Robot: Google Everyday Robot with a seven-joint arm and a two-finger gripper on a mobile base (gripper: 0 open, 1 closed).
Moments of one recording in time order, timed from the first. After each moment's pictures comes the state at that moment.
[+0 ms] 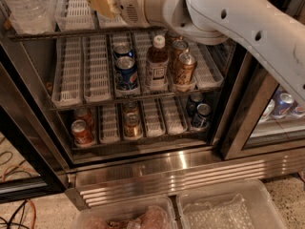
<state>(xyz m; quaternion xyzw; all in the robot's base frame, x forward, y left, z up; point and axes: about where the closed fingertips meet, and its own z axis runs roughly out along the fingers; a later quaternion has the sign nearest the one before) 0.612 0.126 1.088 -0.45 0.56 0.26 0.65</state>
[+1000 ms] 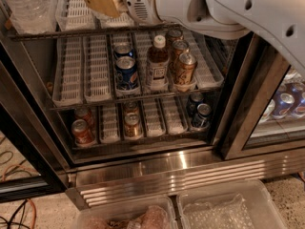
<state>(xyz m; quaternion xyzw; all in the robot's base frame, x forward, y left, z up) 0.577 0.109 1.100 -0.48 0.55 0.25 0.63</state>
